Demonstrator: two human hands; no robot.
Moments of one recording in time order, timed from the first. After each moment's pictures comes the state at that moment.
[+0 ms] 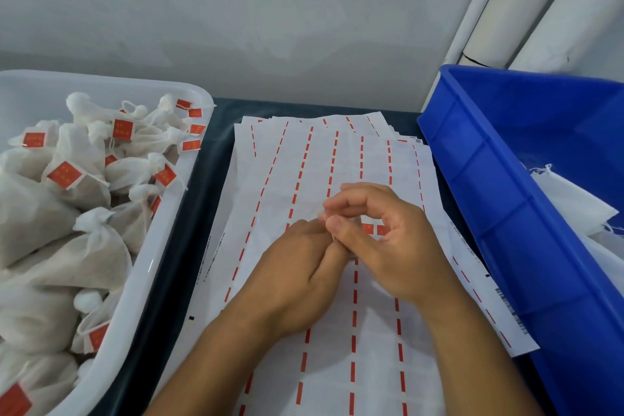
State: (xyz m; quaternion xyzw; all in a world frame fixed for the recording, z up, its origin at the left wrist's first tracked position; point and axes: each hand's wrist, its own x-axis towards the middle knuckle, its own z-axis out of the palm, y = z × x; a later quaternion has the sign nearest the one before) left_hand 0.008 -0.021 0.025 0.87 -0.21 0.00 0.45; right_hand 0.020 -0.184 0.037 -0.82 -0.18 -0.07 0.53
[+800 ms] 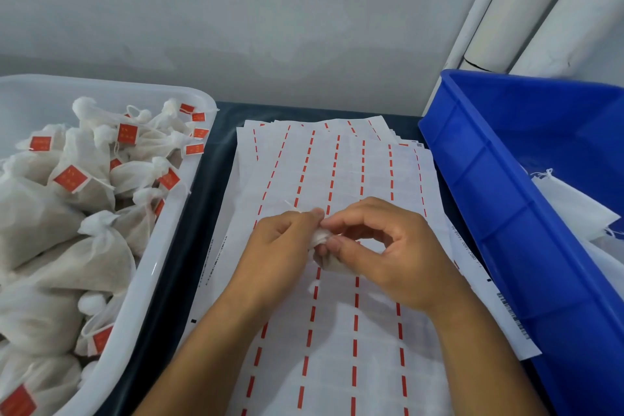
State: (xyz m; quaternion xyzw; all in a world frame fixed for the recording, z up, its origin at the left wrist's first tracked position) left_hand 0.017 -0.015 0.033 0.76 0.04 -0.06 0.64; right_hand 0.020 -0.192 0.034 -0.82 -0.23 -0.02 0.53
